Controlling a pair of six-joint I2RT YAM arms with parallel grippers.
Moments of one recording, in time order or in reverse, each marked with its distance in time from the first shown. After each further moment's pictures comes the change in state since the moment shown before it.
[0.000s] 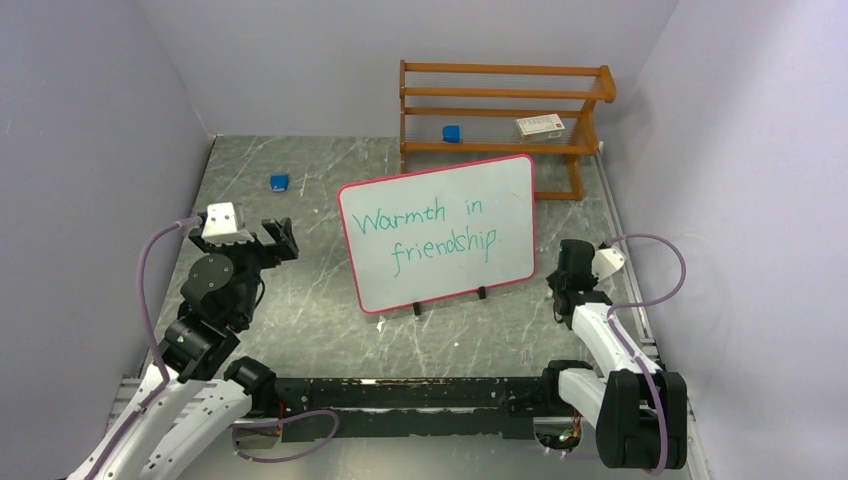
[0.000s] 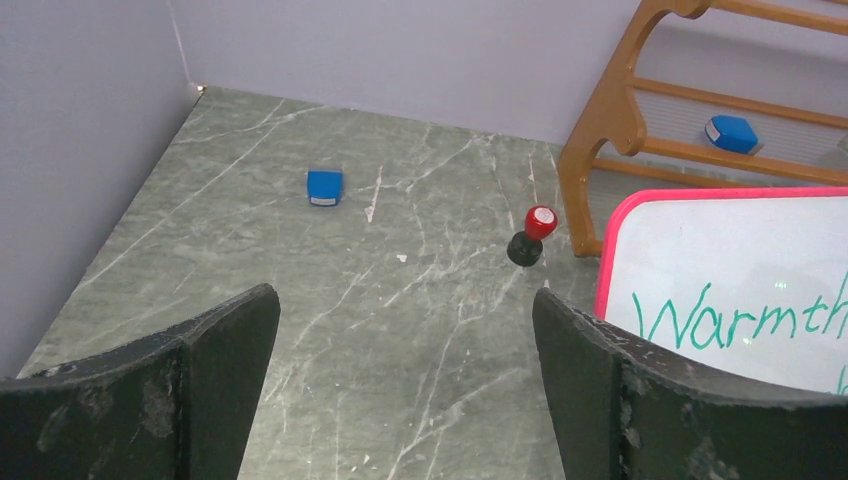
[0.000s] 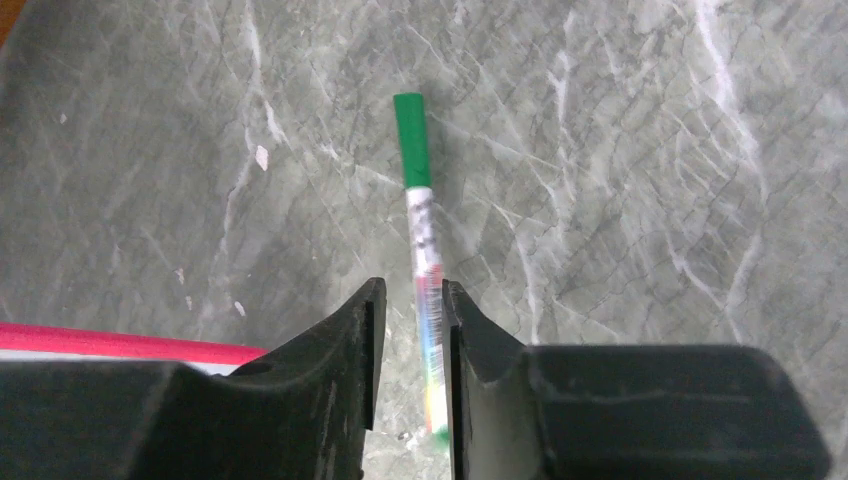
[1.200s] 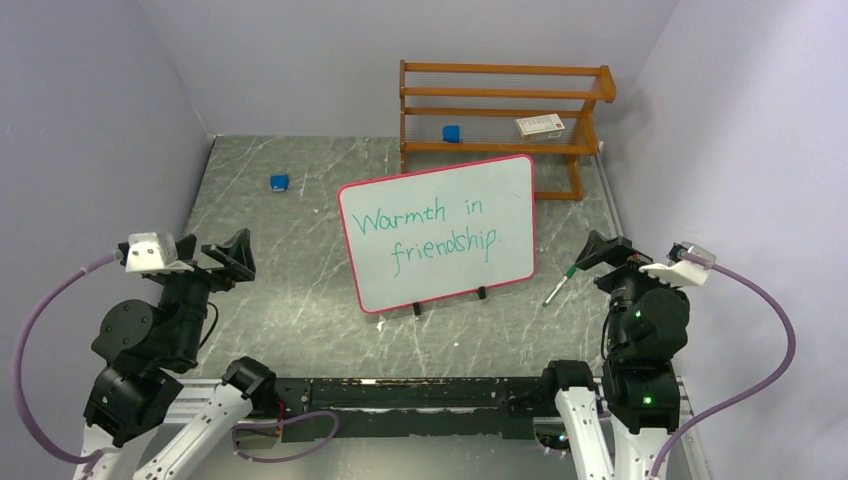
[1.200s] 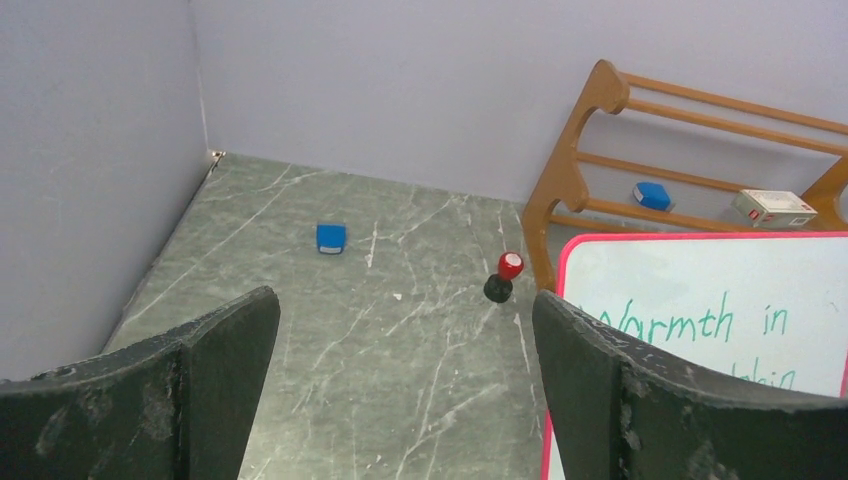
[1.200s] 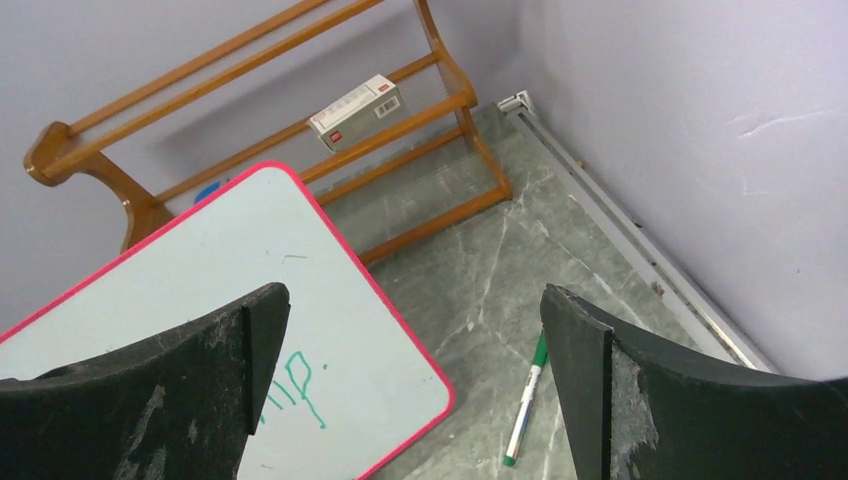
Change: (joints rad) left arm 0.000 -0.183 0.266 -0.287 0.041 0.022; right arm 0.008 -0.715 0.505 -0.446 -0.125 -0.401
